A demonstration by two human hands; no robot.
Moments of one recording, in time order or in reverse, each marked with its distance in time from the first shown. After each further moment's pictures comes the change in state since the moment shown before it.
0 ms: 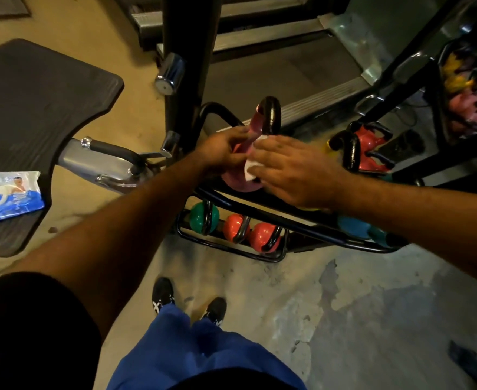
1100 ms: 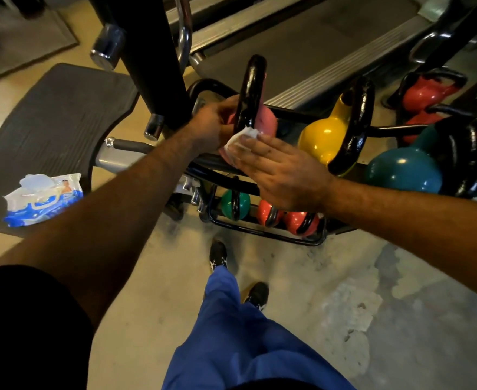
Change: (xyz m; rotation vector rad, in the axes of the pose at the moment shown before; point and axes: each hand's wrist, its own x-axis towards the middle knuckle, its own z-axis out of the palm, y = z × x) left_hand -0.007 0.038 0.023 -0.411 0.091 -0.267; right_hand -0.035 -0.033 0.083 0.054 0.301 0.001
